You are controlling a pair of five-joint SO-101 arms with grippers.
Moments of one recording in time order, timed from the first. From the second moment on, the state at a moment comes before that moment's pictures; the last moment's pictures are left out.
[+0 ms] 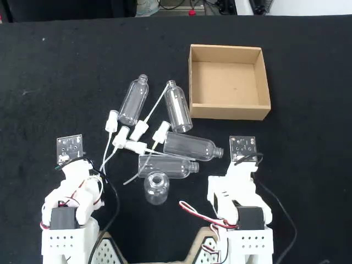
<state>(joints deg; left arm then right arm) -7.3 -104.2 96.2 71.5 4.2 -0.4 -103.1 96.7 74.4 -3.3</state>
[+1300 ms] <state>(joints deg) -7.3 -104.2 96.2 71.5 4.2 -0.4 -103.1 66.2 56.5 13.1</state>
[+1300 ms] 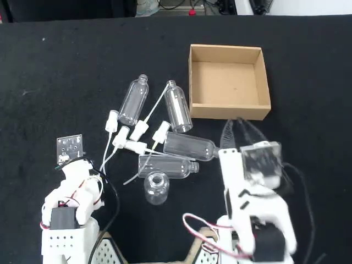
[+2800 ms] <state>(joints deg) -7.3 -104.2 96.2 71.5 4.2 -56.9 -95.5 75.3 67.8 10.8</state>
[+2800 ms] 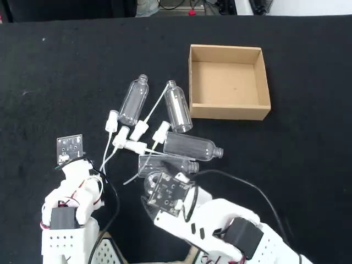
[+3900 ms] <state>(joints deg) -7.3 -104.2 96.2 71.5 4.2 -56.5 -95.4 80.9 64.2 10.2</state>
